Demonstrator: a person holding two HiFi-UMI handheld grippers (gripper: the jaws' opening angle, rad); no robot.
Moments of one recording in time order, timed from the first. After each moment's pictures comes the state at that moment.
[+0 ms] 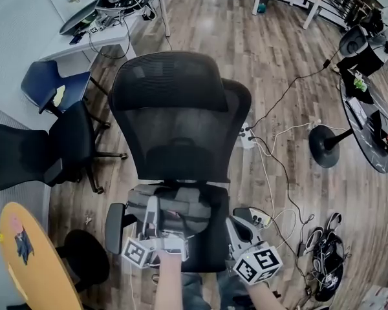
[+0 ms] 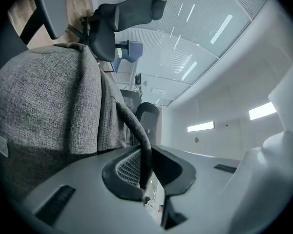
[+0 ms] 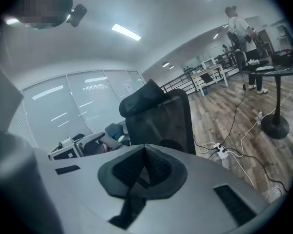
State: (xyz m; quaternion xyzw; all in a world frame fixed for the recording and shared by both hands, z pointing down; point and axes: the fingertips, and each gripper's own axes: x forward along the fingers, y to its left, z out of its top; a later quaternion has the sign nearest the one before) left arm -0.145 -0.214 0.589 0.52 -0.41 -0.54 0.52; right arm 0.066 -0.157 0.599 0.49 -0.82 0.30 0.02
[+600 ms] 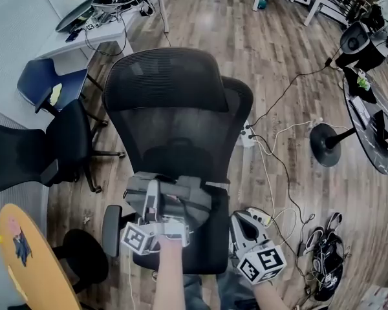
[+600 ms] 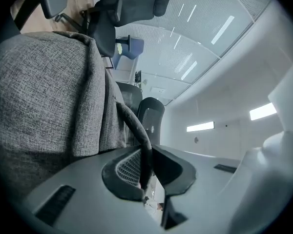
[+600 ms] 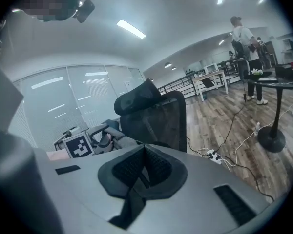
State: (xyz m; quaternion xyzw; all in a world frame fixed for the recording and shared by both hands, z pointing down) left arm -0.137 -0.276 0.602 0.53 -0.40 -0.54 0.52; right arm 0.084 -0.183 0.609 0.50 -0.82 0.27 0.06
